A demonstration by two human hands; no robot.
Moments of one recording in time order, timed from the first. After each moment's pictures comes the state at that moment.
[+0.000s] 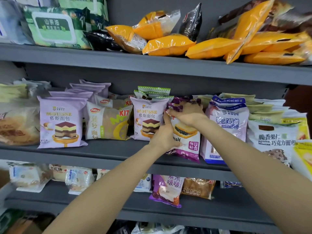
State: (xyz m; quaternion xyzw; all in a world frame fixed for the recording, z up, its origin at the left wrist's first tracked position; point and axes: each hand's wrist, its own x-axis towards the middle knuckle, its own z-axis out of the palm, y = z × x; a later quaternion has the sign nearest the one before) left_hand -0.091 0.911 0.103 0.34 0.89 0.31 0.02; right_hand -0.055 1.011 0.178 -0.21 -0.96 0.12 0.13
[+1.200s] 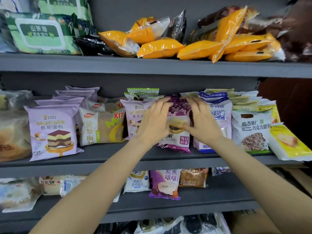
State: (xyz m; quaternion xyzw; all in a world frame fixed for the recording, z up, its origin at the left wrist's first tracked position) left_hand -0.077 0.865 0.143 0.51 0.76 0.28 -0.29; right_hand 0.022 1.008 0.145 -0.14 -0.93 0.04 0.34
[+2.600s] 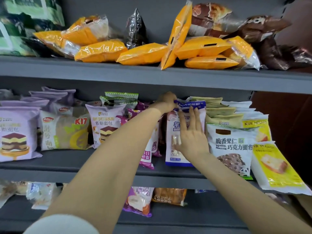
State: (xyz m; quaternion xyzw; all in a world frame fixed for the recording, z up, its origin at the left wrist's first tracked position) left_hand -0.092 1.073 0.210 0.39 0.89 0.24 0.00; right_hand 0.039 1.111 0.123 -0.17 -0.95 -0.05 0.26
